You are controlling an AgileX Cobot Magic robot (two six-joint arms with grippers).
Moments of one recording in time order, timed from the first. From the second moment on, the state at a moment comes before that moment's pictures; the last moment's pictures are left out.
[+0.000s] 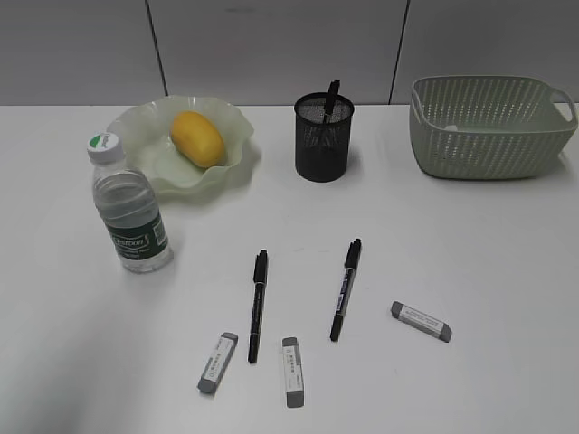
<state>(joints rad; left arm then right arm) -0.38 0.93 -0.84 -0.08 0.86 0.07 0.45 -0.01 -0.51 -0.03 1.04 0.09</state>
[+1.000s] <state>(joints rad) -0.75 2.16 -1.46 0.12 0.77 -0.44 0.45 -0.01 -0.51 -0.03 1.04 0.09</state>
